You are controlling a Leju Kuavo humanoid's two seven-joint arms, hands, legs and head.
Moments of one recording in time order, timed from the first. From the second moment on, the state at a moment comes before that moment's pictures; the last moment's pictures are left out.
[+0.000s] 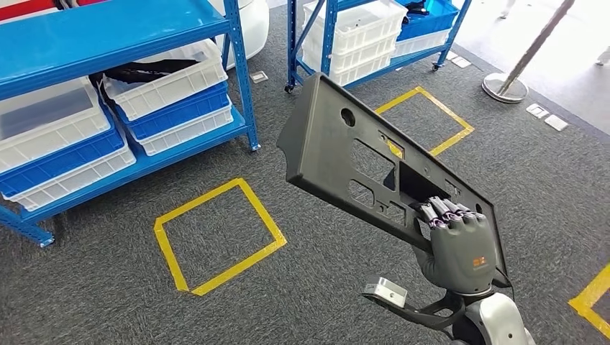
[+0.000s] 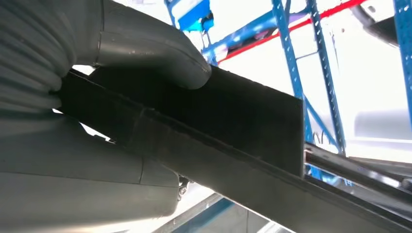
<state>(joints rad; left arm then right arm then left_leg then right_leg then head) -0.03 0.02 -0.33 -0.17 -0.02 0.17 0.01 0.20 -0.34 0.28 -2.10 1.23 -0.39 0.16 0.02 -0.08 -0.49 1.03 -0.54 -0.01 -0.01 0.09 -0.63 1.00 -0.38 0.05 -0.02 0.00</state>
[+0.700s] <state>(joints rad) -0.03 0.02 -0.33 -0.17 -0.02 0.17 0.00 0.24 -0.34 0.23 -2.12 1.26 -0.39 0.16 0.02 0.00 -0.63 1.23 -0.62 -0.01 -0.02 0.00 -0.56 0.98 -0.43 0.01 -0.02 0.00</state>
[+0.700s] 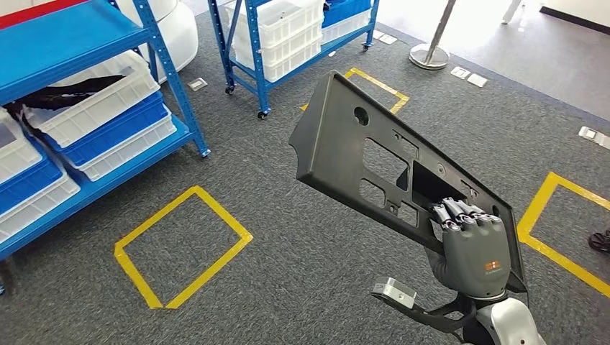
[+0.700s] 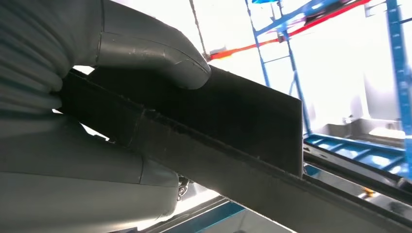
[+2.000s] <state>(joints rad) 0.00 0.02 -0.26 -0.17 0.04 0.19 -0.08 -0.03 -0.29 0.35 -1.99 1.44 -0.29 0.19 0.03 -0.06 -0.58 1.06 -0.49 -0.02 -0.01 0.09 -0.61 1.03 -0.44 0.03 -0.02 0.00</state>
